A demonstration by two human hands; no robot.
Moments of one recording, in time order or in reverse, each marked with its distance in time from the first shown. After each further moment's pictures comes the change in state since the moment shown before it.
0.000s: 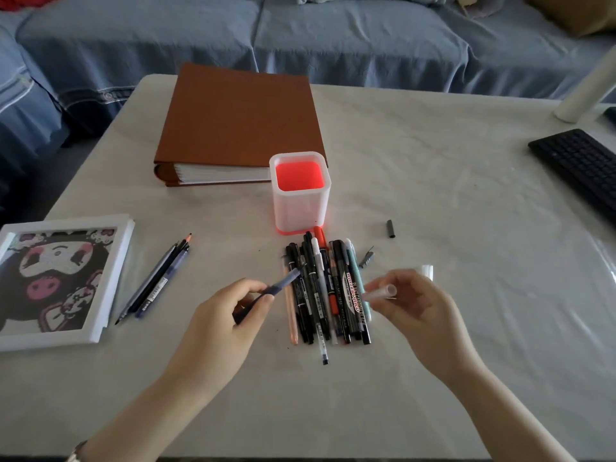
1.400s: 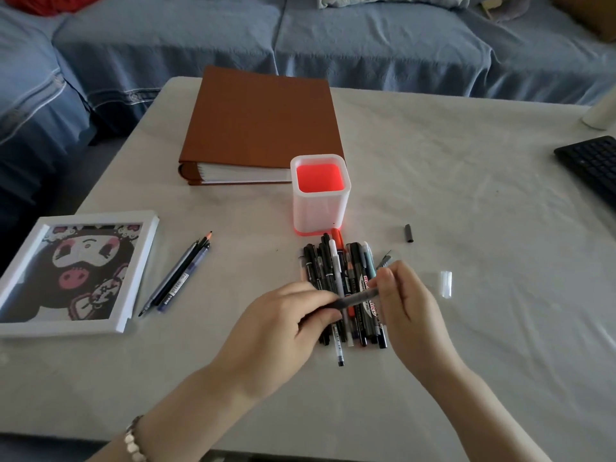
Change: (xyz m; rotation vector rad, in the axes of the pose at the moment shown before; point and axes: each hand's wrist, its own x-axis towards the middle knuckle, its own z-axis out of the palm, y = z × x) left_hand 0.000 0.035 0.006 0.111 -0.174 0.302; right_hand 0.007 -0.006 0.035 -0.325 0.091 -0.050
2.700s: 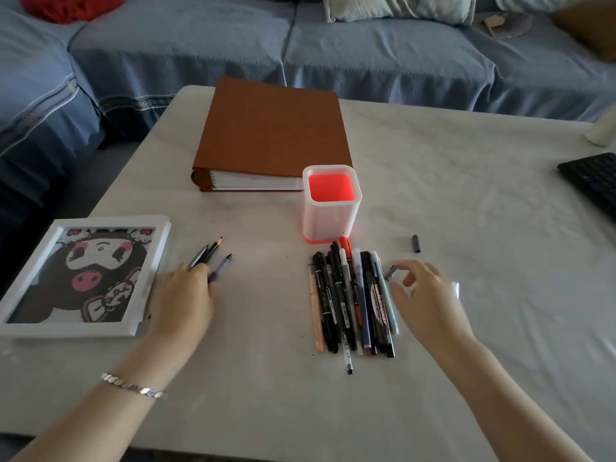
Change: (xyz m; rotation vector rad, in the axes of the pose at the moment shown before) left_hand -0.002 -0.126 -0.041 0.685 0.212 -0.544; right_hand 0.041 0.035 -0.011 -0.550 0.025 0.128
